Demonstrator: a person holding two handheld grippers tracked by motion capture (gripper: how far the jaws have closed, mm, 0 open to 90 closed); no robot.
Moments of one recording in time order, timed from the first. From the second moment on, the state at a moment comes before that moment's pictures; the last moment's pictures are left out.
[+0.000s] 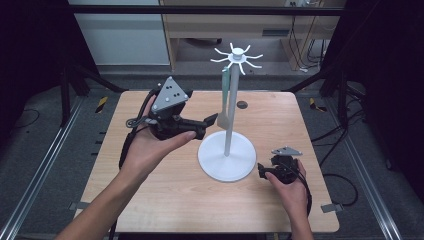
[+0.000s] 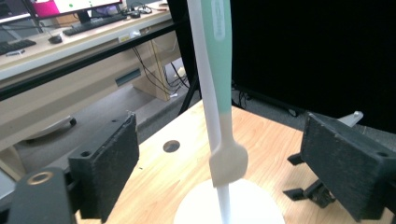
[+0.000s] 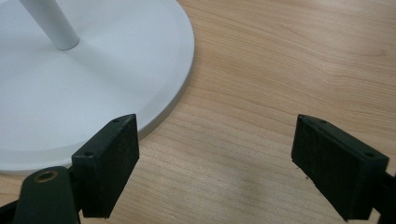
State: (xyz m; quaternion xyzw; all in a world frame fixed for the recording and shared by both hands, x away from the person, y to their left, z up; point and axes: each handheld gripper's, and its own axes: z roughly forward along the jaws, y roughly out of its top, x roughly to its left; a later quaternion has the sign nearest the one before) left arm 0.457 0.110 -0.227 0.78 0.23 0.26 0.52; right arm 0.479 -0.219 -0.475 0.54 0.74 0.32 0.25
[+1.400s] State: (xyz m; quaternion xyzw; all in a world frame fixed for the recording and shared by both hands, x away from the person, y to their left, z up) left arm 0.451 0.164 -0.303 0.78 0.26 0.25 0.51; right arm 0.479 -0.219 -0.476 0.54 0.75 0.31 0.25
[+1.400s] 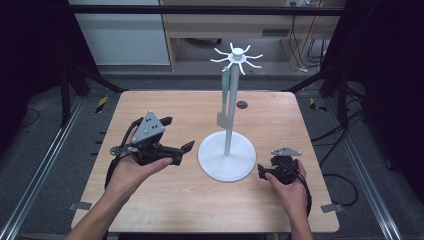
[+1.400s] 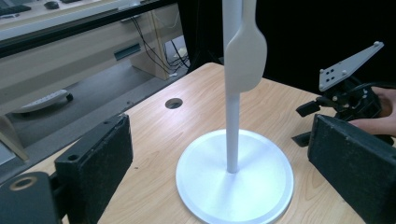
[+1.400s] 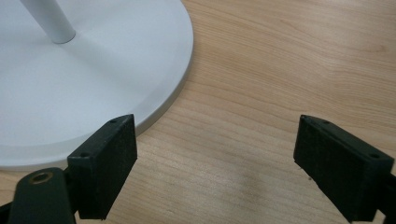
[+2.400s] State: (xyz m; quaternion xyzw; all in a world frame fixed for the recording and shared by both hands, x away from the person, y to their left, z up) left arm 0.457 0.233 -0.434 0.80 0.33 0.25 0.43; right arm 0.478 -0.218 -0.478 0.54 0.74 0.30 0.26
